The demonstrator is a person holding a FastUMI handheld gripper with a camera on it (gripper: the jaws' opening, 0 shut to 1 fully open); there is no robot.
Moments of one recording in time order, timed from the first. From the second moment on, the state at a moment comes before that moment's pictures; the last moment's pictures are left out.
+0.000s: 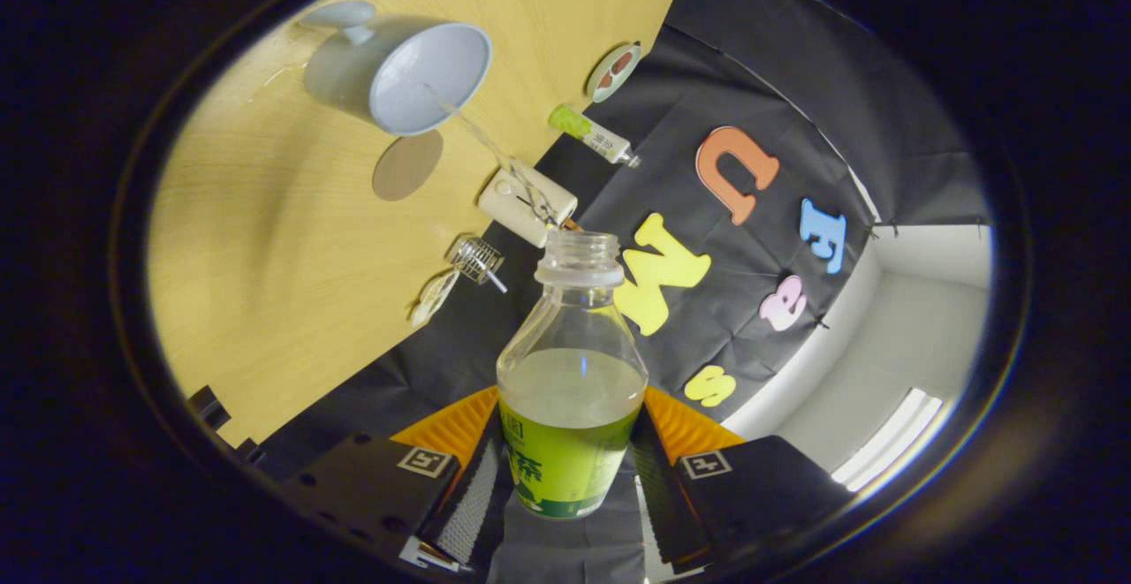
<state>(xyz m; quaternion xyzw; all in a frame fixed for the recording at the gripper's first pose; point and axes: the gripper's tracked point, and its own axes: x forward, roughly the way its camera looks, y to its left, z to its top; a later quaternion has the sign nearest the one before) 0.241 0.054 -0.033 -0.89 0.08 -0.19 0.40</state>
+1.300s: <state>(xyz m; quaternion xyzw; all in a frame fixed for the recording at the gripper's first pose) 0.241 0.108 0.003 -0.93 -0.02 -0.22 0.28</state>
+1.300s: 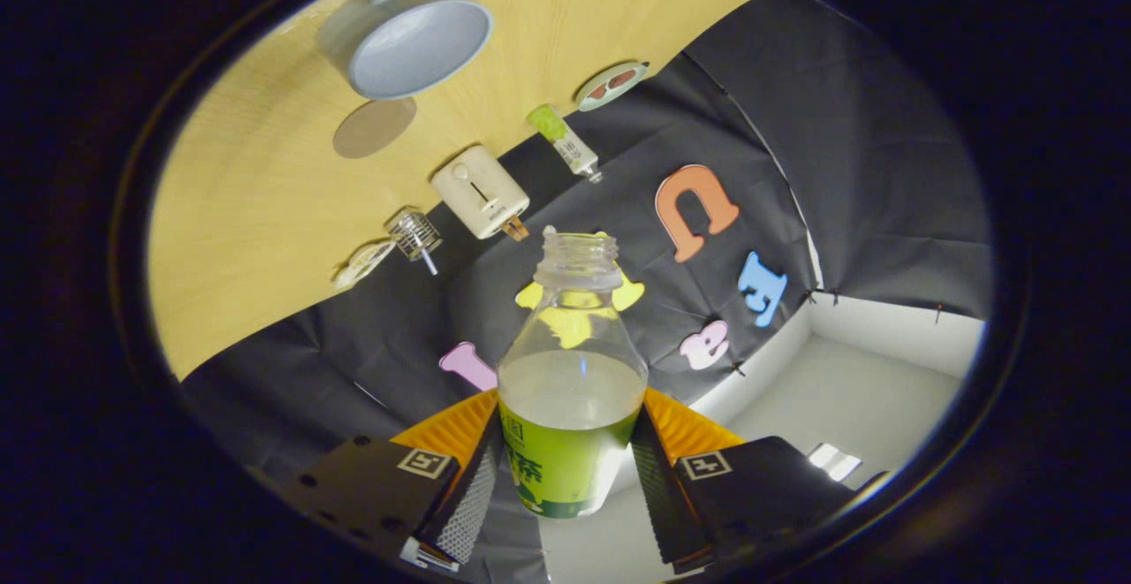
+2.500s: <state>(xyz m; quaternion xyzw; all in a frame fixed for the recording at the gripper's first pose) 0.231 0.072 -0.049 -0.79 0.08 -0.18 0.58</state>
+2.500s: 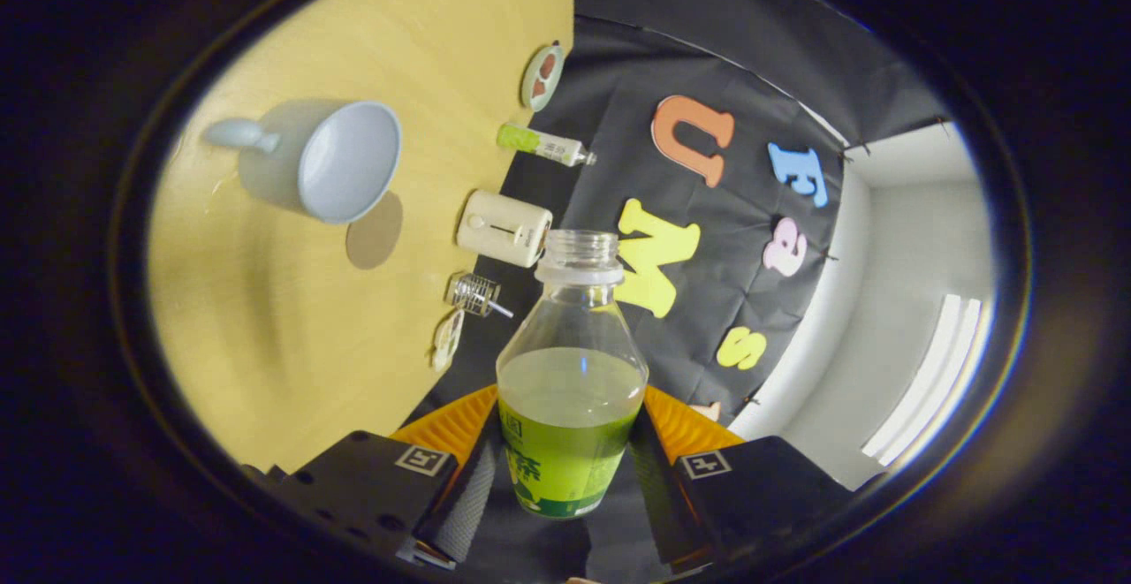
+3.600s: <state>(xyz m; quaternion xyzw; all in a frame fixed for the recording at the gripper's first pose) 0.261 0.114 -0.112 -0.23 0.18 -0.03 0.96</state>
